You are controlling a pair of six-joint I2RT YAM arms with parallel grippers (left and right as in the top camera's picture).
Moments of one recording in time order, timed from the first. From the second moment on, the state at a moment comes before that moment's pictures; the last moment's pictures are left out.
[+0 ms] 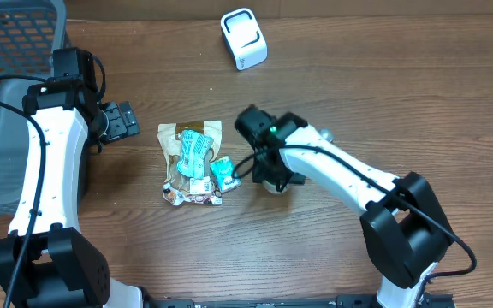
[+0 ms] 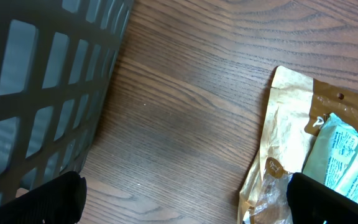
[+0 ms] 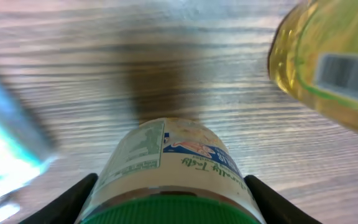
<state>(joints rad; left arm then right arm) 0.14 1.68 1.48 -1.11 -0.11 -0.26 0.69 1.92 1.48 -1.10 0.10 0.77</state>
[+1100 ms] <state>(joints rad) 0.14 1.68 1.48 -1.11 -0.11 -0.26 0.69 1.92 1.64 -1.33 -0.42 0.67</state>
